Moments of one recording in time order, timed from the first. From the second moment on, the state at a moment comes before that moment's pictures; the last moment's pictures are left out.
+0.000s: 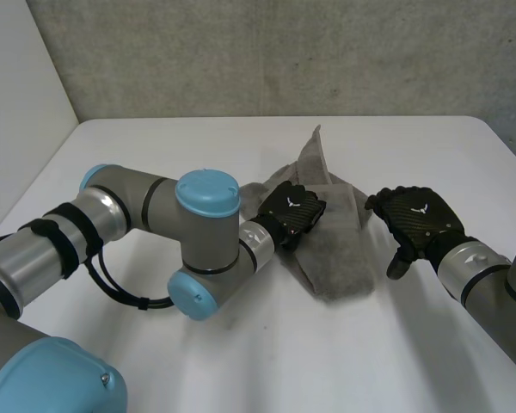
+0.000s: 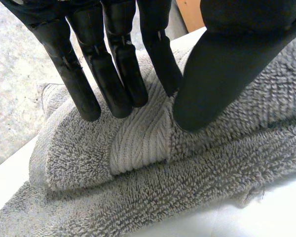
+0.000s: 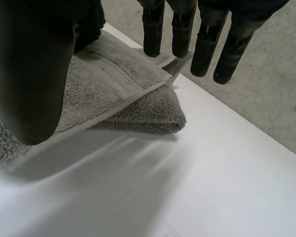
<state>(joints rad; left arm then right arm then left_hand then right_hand) 3.99 -2.62 -0.75 3.15 -1.35 3.48 1.80 -1.27 1.81 -0.25 1.28 2.78 1.03 1.04 1.03 1.04 0.86 0.31 0.33 0.33 0.31 0.10</state>
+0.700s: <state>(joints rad) 4.34 -1.74 -1.92 3.36 -1.41 3.67 1.82 -1.16 1.59 0.03 1.20 2.85 1.18 1.22 1.22 1.22 1.02 0.23 0.26 0.25 0.26 0.07</state>
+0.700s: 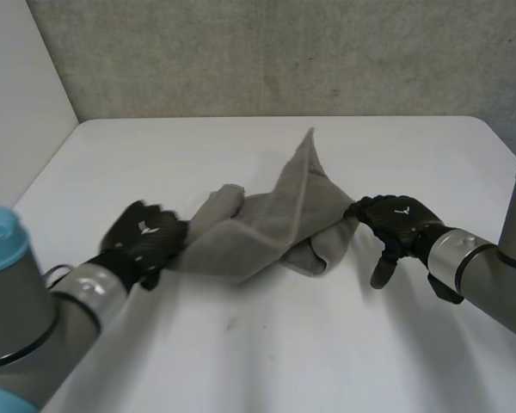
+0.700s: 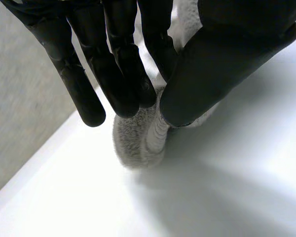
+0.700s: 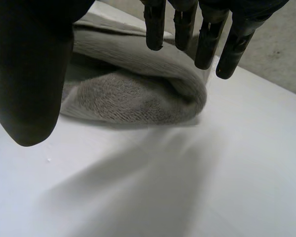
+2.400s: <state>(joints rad) 4.35 -1.95 -1.60 3.59 -1.53 3.24 2.06 -0.91 0.84 0.50 1.40 2.49 1.20 1.22 1.22 1.22 1.04 1.29 1.30 1.34 1.34 1.14</state>
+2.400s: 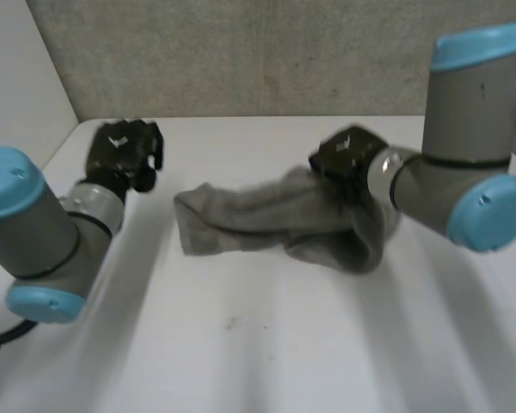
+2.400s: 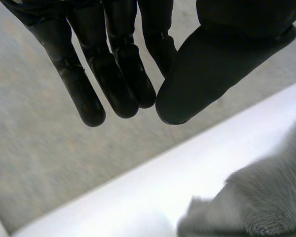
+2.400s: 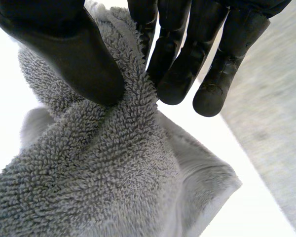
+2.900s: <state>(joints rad) 4.31 -1.88 -1.75 3.58 -1.40 3.28 2.15 -1.20 1.65 0.36 1.39 2.26 0.38 0.37 0.38 0.38 0.20 1.29 1.32 1.34 1.34 1.14</state>
